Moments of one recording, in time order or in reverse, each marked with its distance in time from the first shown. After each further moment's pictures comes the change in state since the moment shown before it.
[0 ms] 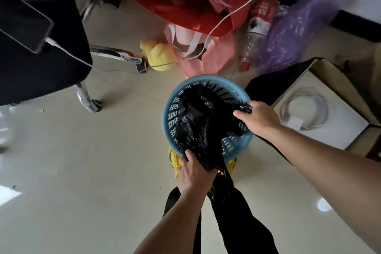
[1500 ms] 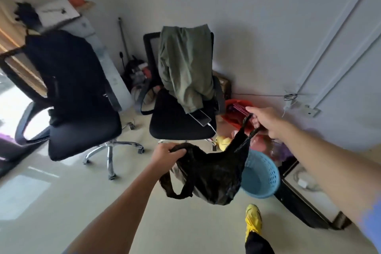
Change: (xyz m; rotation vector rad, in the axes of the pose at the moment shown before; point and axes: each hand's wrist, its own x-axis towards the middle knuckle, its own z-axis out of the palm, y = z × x) left_hand -0.402 -0.380 -0.342 -0.652 0.428 0.659; right_hand -0.551 -0.240 -0.115 0.744 0.044 -0.404
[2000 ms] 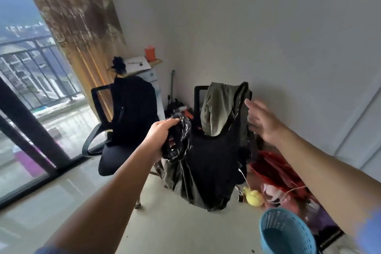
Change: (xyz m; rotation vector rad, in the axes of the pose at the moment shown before) left_hand -0.123 0.089 -0.193 -0.761 0.221 0.133; right_hand -0.153 -0.148 0.095 0.172 -0.360 -0.406
